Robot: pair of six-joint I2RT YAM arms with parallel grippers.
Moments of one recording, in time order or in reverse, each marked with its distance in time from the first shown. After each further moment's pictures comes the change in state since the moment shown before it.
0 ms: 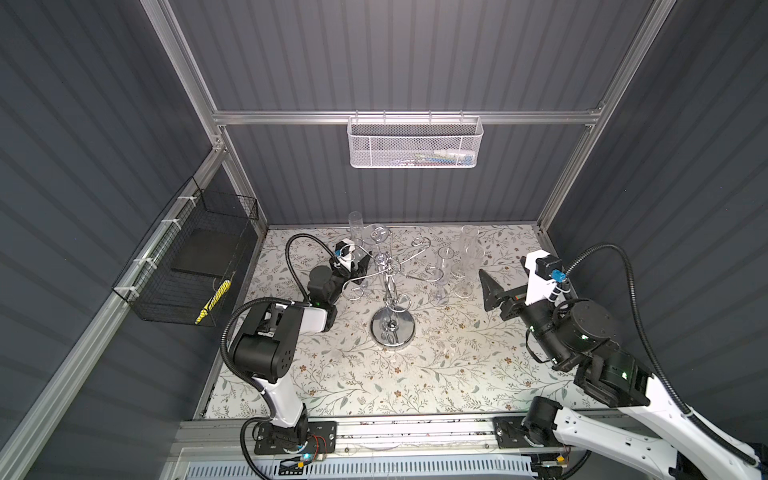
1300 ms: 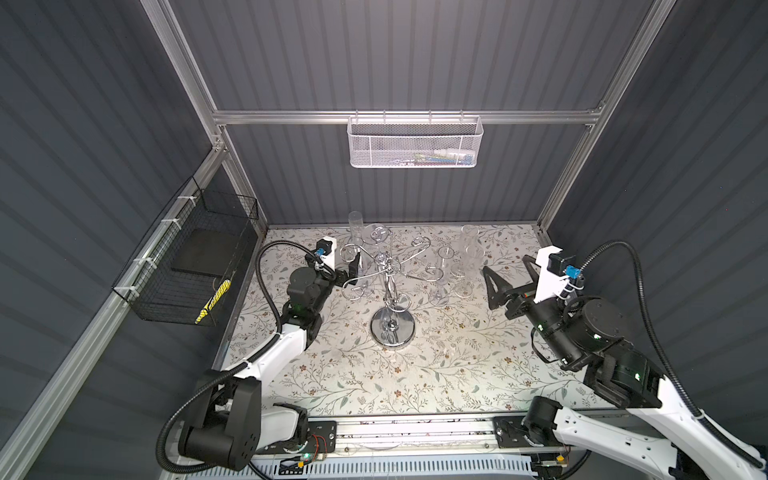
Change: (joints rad) left arm 0.000 -0.533 -0.077 -0.537 -0.198 0.012; right arm 0.000 -0.001 0.060 -0.055 -0.039 0.100
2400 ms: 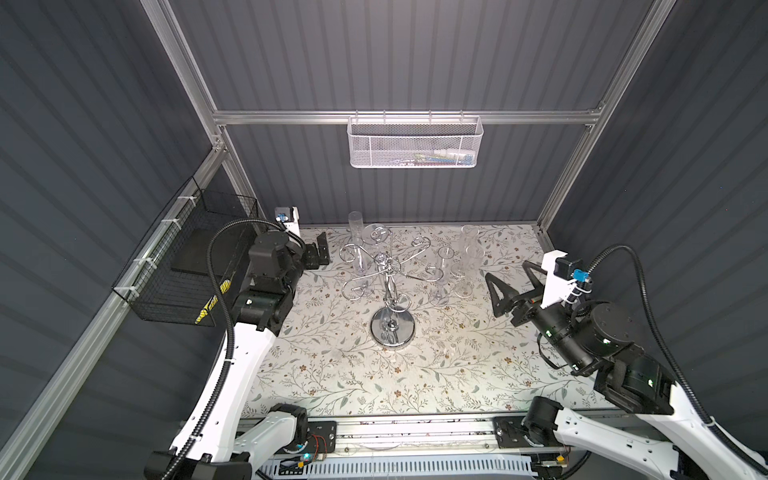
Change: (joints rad) left arm 0.049 -0.153 0.603 -0.985 -0.233 -0.095; right arm -0.002 -0.039 0.015 -0.081 -0.064 0.072
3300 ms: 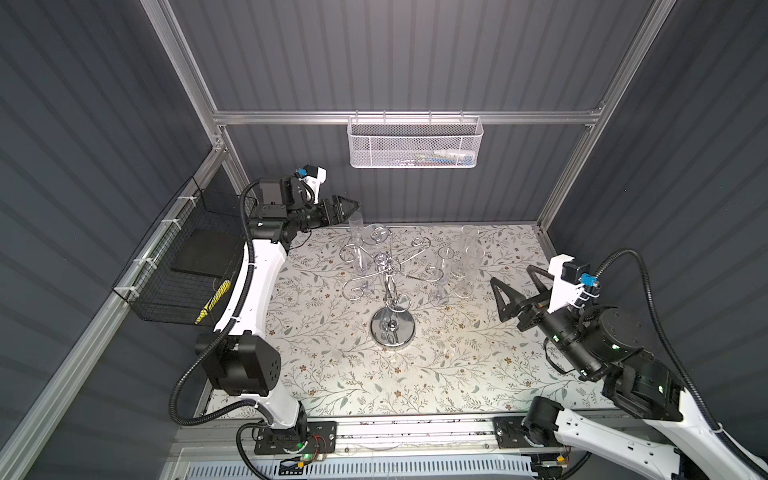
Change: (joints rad) left arm 0.135 0.581 0.548 -0.153 0.956 -0.290; right arm 0.000 -0.040 0.000 -0.048 -0.008 0.014
